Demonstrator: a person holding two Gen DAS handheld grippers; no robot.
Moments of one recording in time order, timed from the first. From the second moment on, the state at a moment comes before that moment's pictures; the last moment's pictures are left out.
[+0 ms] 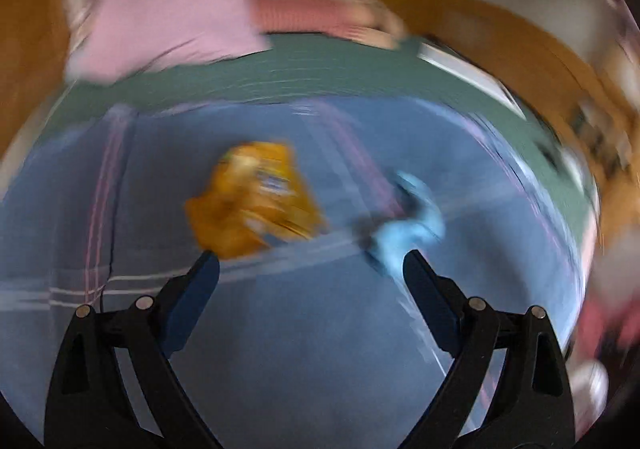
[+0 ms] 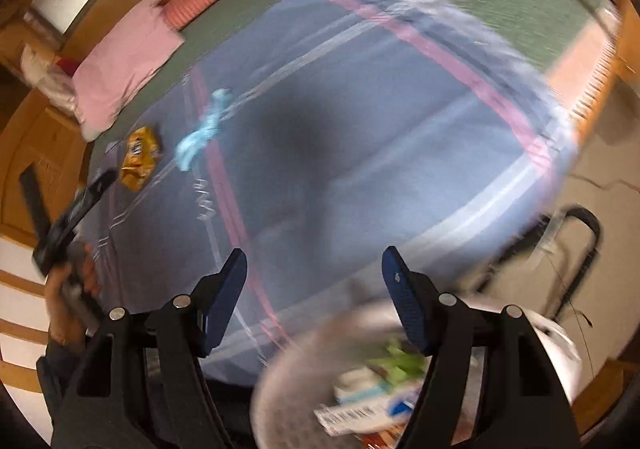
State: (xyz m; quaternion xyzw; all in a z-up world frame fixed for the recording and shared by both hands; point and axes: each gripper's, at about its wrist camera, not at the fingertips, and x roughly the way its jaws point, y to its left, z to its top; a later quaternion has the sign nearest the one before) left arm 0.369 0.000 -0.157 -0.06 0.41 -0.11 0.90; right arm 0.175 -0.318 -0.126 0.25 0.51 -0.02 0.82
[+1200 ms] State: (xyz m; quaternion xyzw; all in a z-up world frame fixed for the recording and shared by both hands) left arm 0.214 -0.023 -0.086 0.02 0.30 -0.08 0.95; right arm 0.227 -0.241 -0.085 0.13 0.43 0.05 0.89
